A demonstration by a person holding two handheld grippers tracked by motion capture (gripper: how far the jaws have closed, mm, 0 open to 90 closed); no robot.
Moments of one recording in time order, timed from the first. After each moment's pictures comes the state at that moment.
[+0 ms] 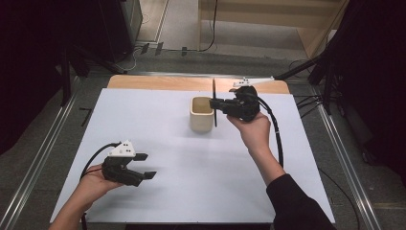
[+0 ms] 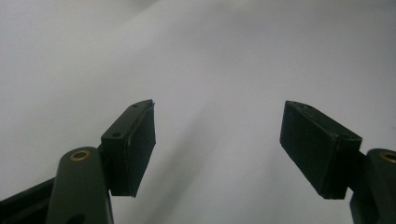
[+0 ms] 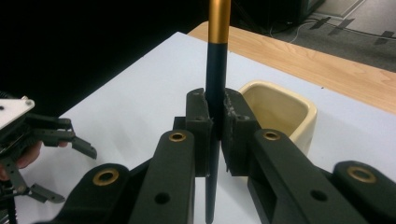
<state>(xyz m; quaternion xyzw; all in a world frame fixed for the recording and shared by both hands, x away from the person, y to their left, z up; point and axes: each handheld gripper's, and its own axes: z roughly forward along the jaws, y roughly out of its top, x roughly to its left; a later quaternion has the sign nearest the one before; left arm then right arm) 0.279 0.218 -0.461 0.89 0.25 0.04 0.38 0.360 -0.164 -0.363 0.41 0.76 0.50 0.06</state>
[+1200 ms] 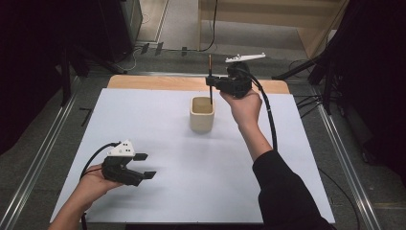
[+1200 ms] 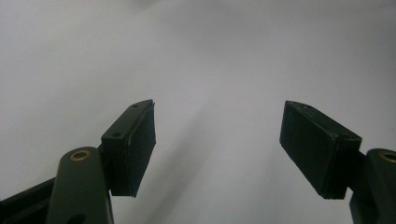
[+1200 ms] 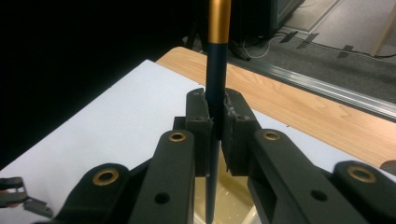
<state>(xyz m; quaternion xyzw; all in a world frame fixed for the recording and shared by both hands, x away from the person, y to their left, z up) 0.280 0.219 -0.461 0.89 0.25 0.03 0.38 0.414 -0.149 -0.339 0.44 0.75 0.49 0.11</state>
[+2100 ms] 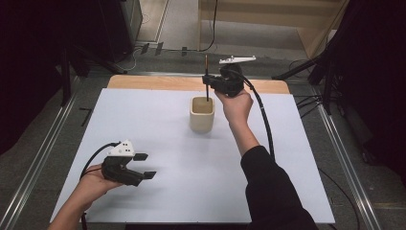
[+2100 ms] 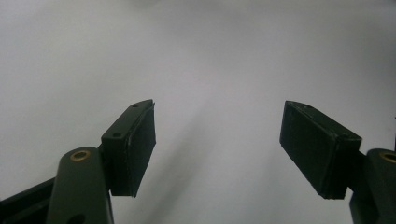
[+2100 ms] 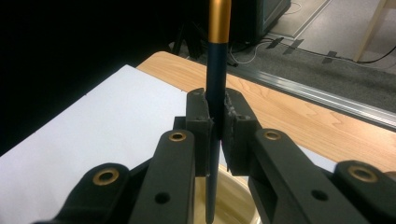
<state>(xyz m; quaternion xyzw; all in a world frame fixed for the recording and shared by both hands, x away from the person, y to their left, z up) 0.280 0.219 -0.461 0.89 0.25 0.03 0.39 0.438 -0.136 -0.364 0.45 0.74 0.49 0.13</state>
